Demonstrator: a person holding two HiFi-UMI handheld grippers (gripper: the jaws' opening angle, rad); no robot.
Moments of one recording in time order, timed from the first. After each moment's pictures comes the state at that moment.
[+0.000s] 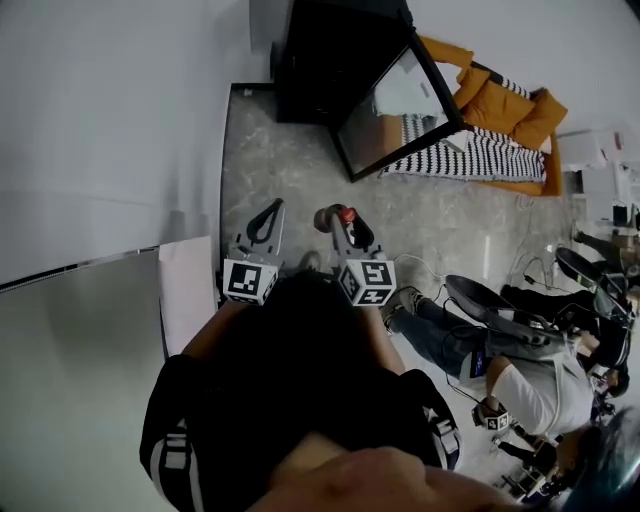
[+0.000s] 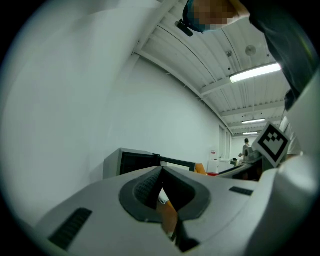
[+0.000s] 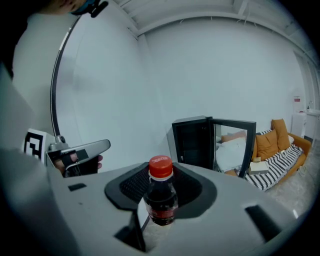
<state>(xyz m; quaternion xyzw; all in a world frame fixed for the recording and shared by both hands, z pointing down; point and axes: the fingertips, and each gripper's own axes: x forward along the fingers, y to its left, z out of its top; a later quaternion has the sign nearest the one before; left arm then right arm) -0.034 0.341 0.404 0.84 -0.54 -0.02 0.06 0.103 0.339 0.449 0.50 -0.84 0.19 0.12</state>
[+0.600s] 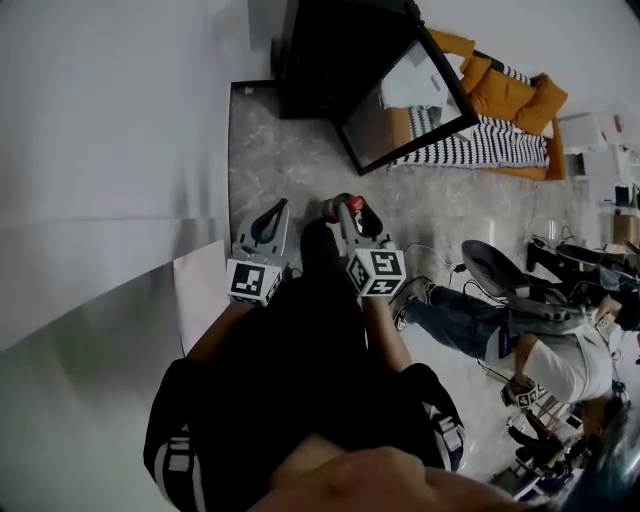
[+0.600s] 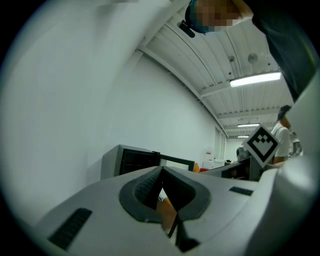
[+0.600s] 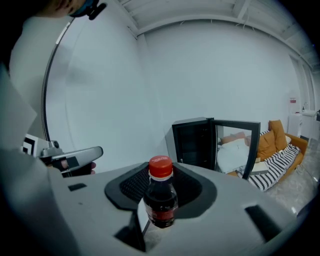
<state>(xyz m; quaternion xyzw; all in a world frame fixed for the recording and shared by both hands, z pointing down) -0.083 0.332 0.404 0.85 -0.52 -0.04 0.09 0.056 0.317 0.451 0.53 -0.82 0.18 0.12</state>
